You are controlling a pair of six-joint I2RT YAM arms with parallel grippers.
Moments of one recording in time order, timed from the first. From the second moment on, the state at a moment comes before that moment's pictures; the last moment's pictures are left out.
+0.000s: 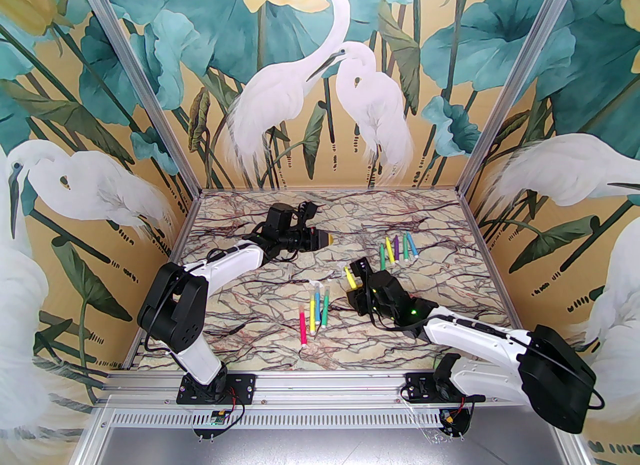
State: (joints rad) left arm -0.47 1.70 1.14 -0.10 0.62 -0.54; right arm 0.80 1.18 0.48 0.03 0.05 0.29
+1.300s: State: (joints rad) left arm -0.47 1.81 1.18 -0.59 0.11 -0.30; right arm 0.51 1.69 0.87 -0.11 0.21 0.39
